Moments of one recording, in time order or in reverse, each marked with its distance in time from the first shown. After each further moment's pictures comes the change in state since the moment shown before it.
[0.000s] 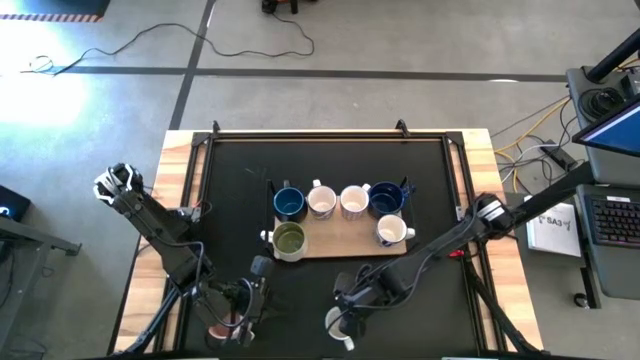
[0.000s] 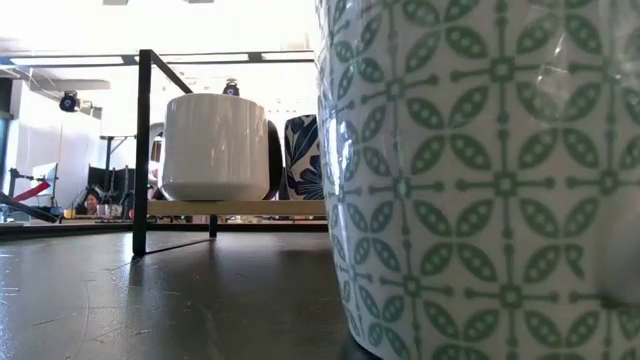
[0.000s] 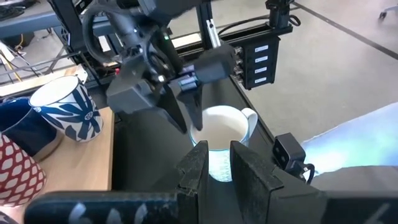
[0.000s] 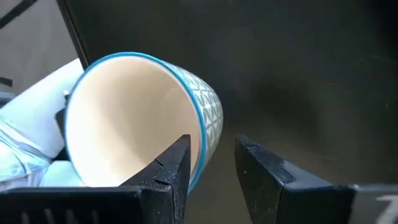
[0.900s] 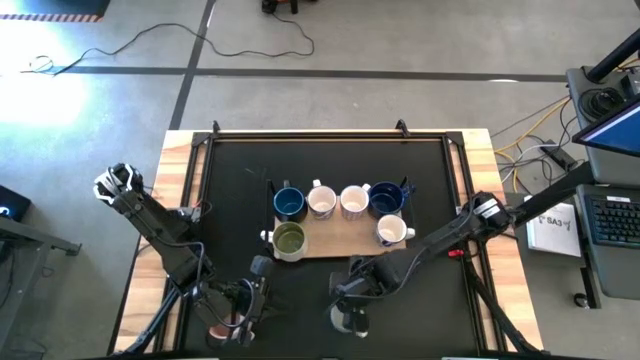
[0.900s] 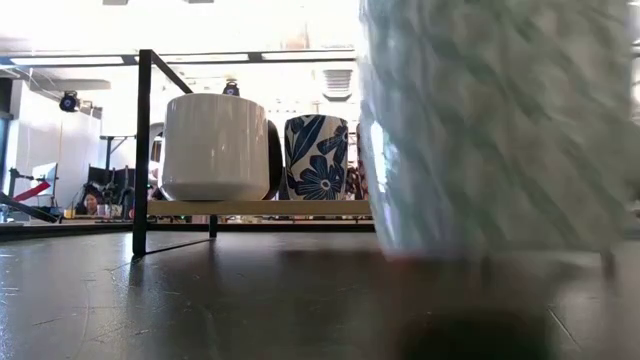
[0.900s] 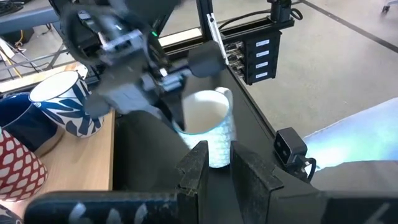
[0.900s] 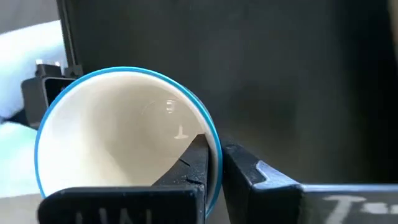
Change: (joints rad) left arm 0.000 0.000 0.000 -0.020 0.000 -0.007; right arm -0.051 0.012 0.056 -0.087 -0.023 -0.315
